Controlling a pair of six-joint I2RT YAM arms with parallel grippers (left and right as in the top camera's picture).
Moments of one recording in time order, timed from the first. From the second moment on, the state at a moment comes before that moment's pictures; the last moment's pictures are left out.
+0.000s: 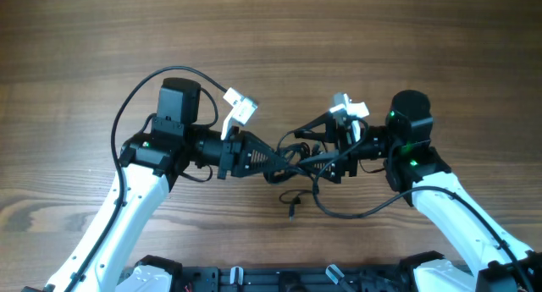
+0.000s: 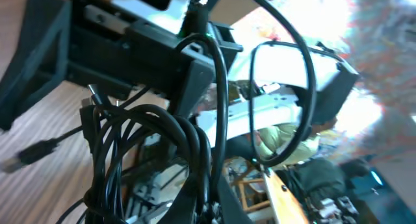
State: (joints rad) left arm -0.28 1.26 0.90 -0.51 1.47 -0.10; right arm 0.26 1.31 0.59 0.41 -1.36 0.17
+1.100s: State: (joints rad) left arm -0.35 1.26 0.91 -0.43 0.52 -0.79; right arm 0.29 1.31 0.59 0.30 -0.88 0.87
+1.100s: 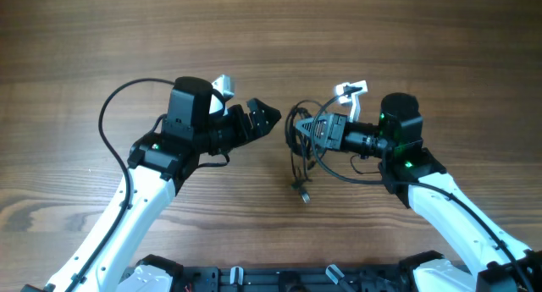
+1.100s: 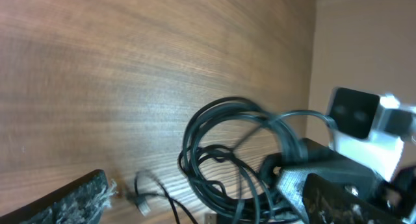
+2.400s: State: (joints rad) left arm -0.40 1.29 0.91 -0.48 0.54 -0.15; right arm 0.29 1.31 0.59 0.41 -1.34 0.74
